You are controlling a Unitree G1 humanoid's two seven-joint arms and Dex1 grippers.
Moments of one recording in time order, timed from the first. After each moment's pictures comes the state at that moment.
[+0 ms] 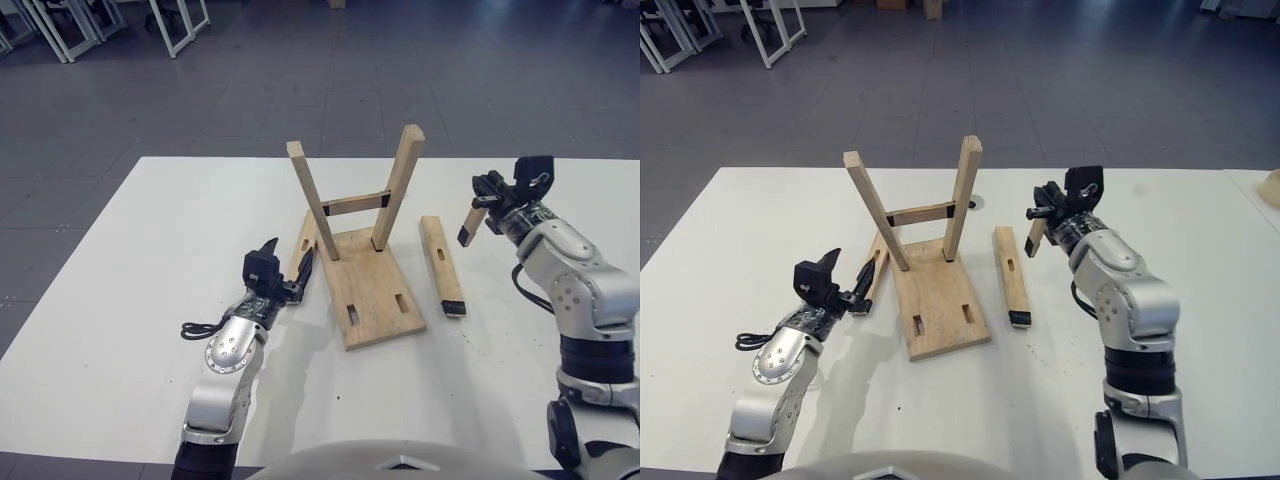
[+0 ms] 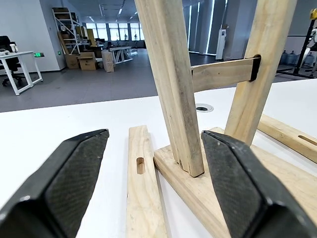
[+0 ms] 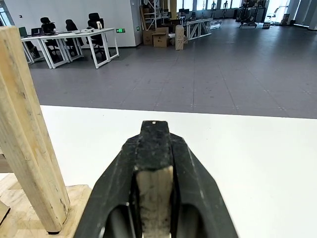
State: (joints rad) left arm 0.18 0.17 -0.09 -0.38 -0.13 0.20 -0.17; right arm -0.39 -0.40 -0.10 -0.19 0.51 0.70 0.07
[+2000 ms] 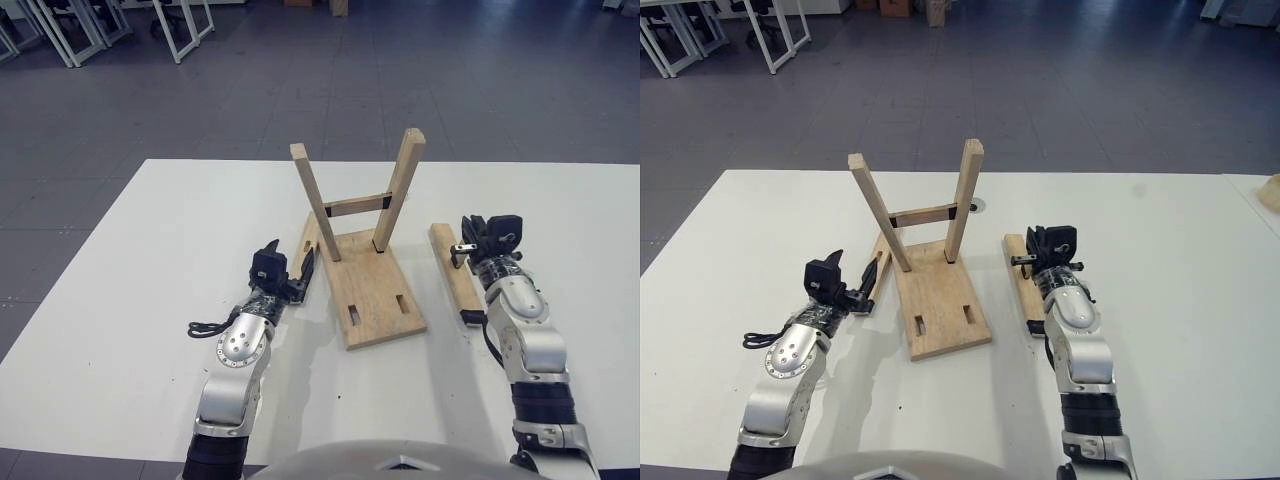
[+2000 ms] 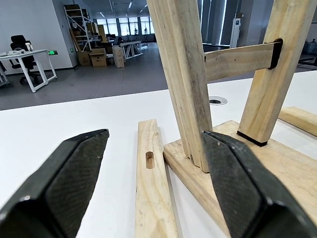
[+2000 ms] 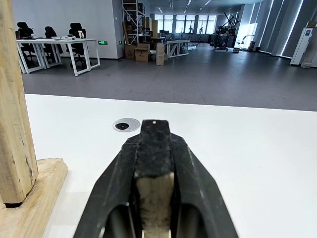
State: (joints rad) left arm 0.15 0.13 -0.10 -0.34 -0.04 0.23 -0.14; right arm -0.11 -0.20 -0.06 -0.09 0.16 0.29 0.11
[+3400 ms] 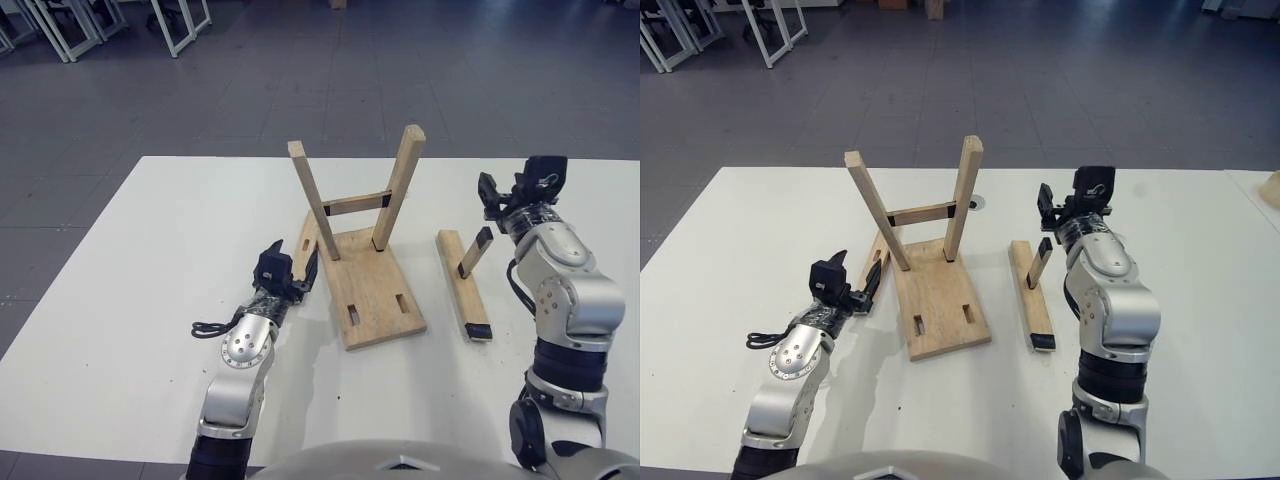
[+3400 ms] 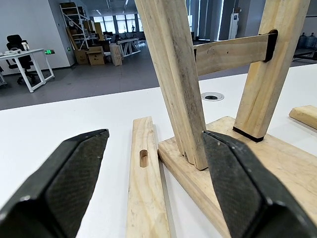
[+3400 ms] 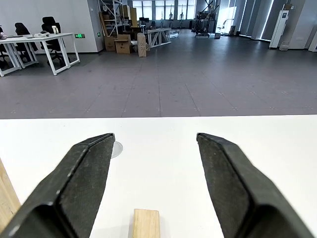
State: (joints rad) left arm 0.15 0.11 -0.12 -0.35 0.00 0.23 -0.14; right arm -0.37 -0.24 -0.19 -0.34 0.24 0.85 0.00
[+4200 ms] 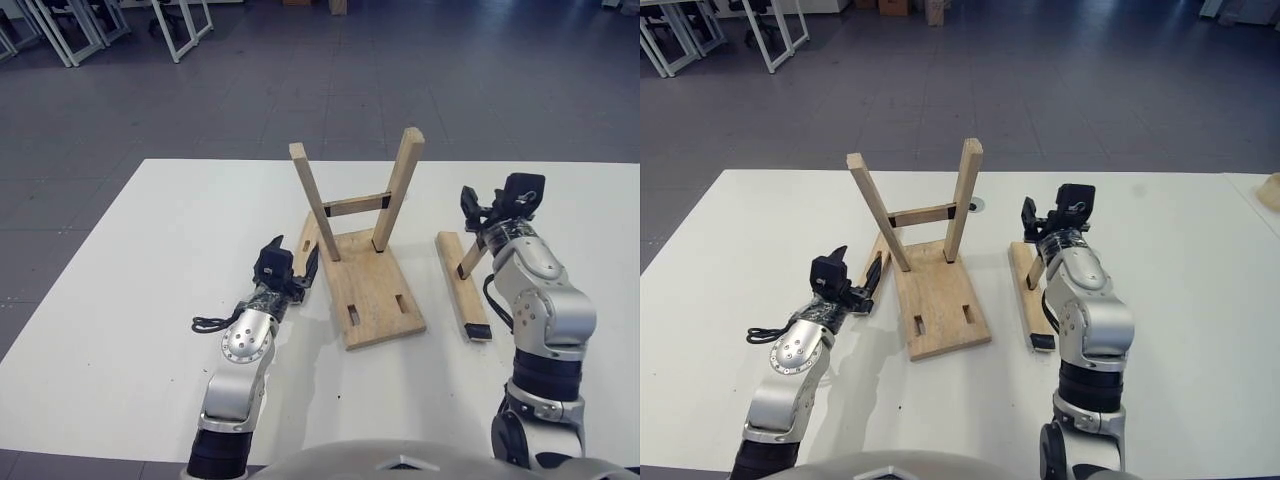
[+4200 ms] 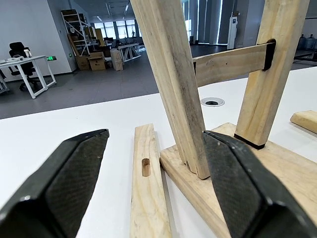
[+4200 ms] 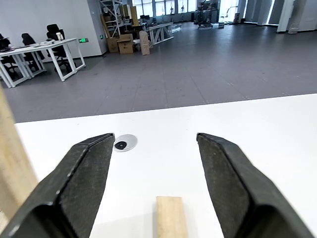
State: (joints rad) left arm 0.13 0.12 -0.11 -0.33 0.00 0.23 -0.14; right arm -0.33 -0.13 -0.20 -0.32 0.25 0.78 -0.05
